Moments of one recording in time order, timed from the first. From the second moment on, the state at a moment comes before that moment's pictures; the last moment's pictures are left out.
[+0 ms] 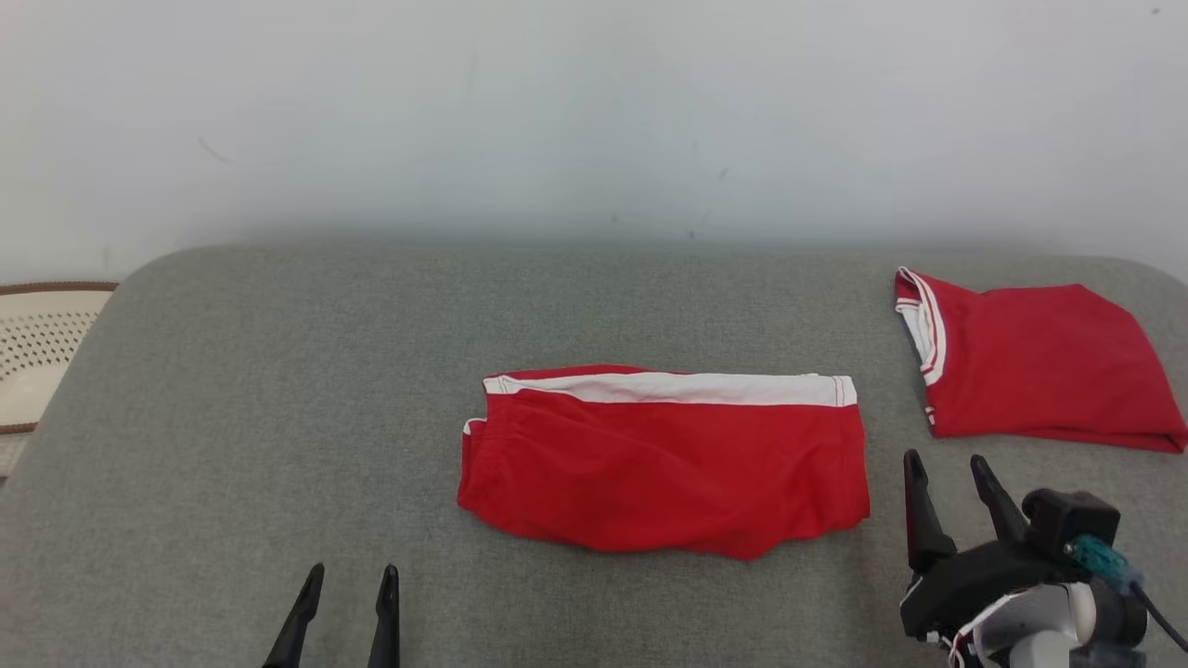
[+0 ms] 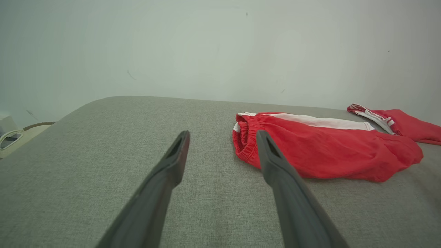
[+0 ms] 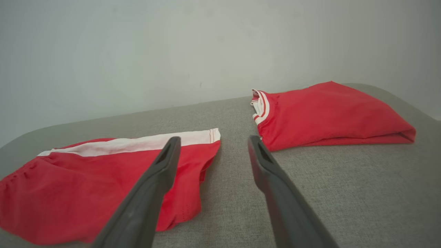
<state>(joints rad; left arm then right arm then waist) -0.01 0.13 -0.18 0.03 -0.20 0.10 -0.26 -0.18 -0.09 0.04 0.27 0.15 0.13 -0.09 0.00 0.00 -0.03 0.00</state>
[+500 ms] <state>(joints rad) -0.06 0.11 -0.23 0.06 -0.19 0.07 -0.26 -0.57 -0.15 -0.04 0.85 0.14 0.13 -0.06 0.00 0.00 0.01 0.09</state>
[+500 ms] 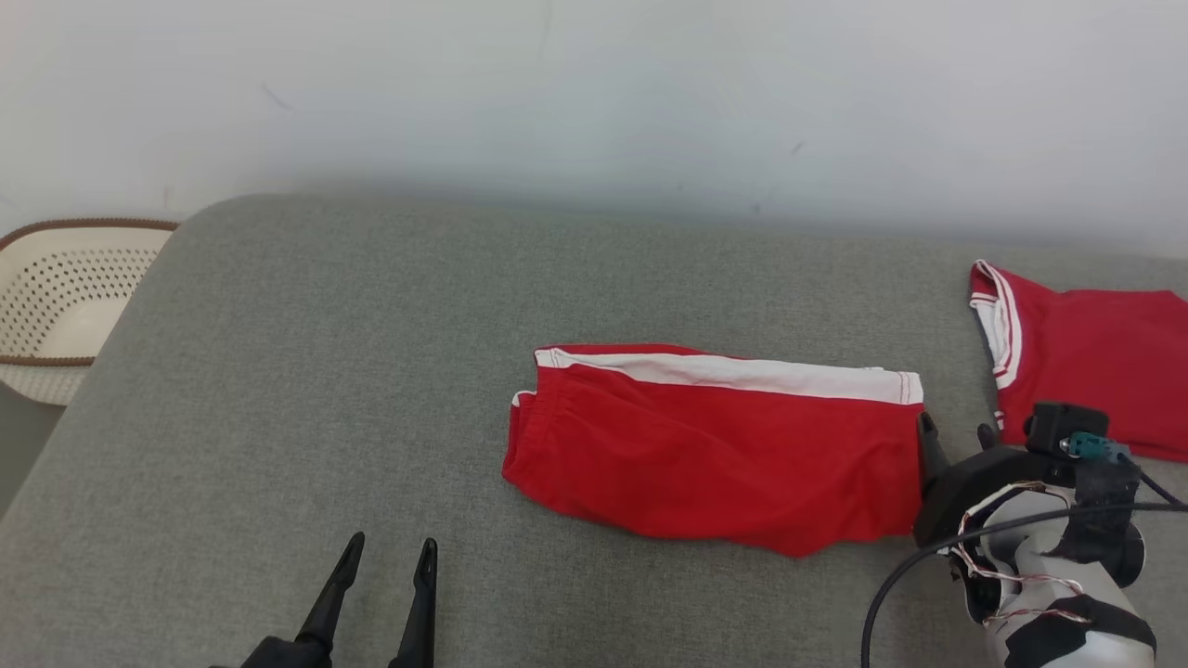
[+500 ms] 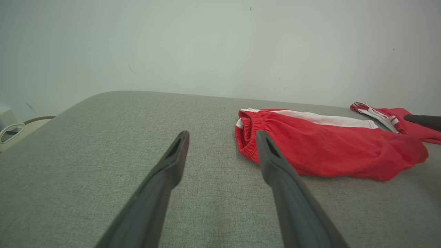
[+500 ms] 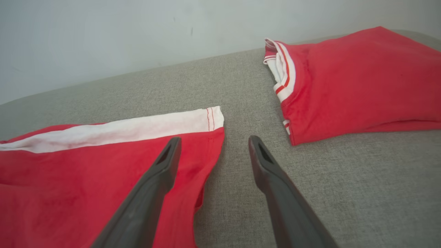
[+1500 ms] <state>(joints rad) -0.12 0.09 -0.22 0.09 -0.18 0.06 -0.26 -0.74 -0.18 0.06 1.21 0.24 0.13 -0.20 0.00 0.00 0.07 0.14</state>
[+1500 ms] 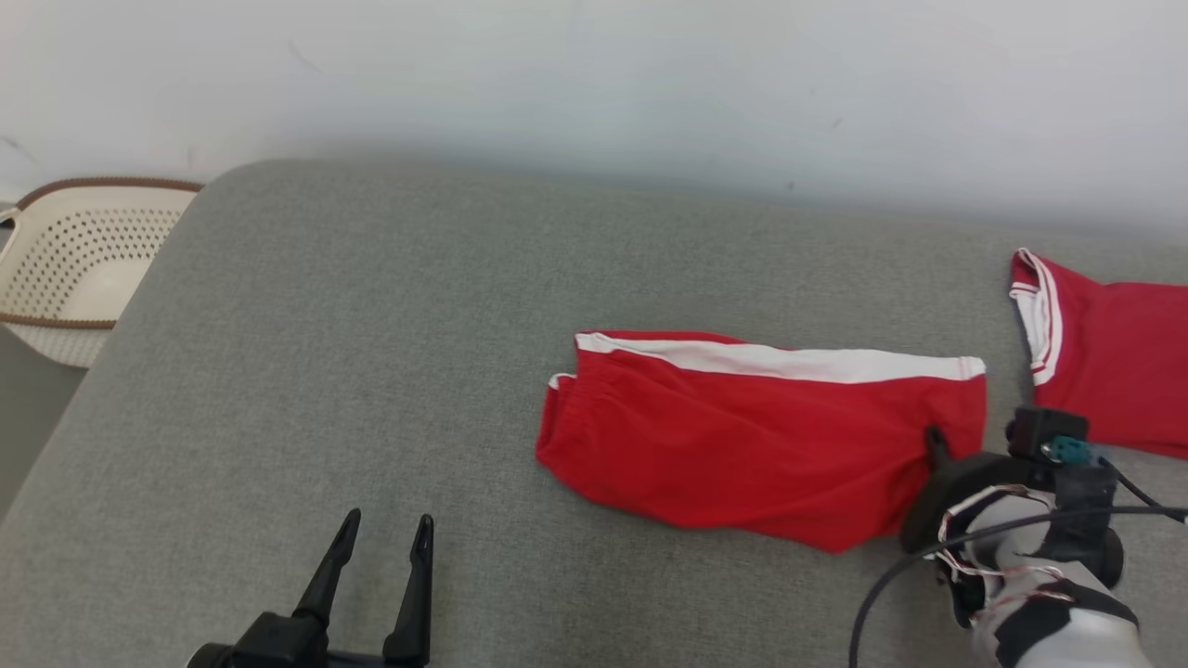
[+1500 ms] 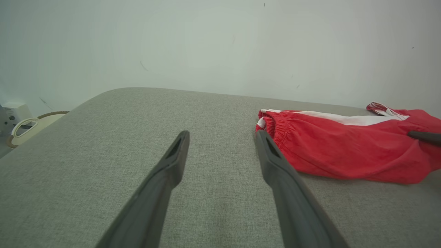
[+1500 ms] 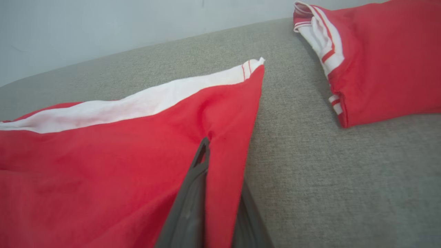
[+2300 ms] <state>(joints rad) -0.09 0.08 -0.23 0.10 -0.18 0.05 -0.26 -0.67 -0.16 0.42 0.90 0.44 0.13 -0.17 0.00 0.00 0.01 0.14</state>
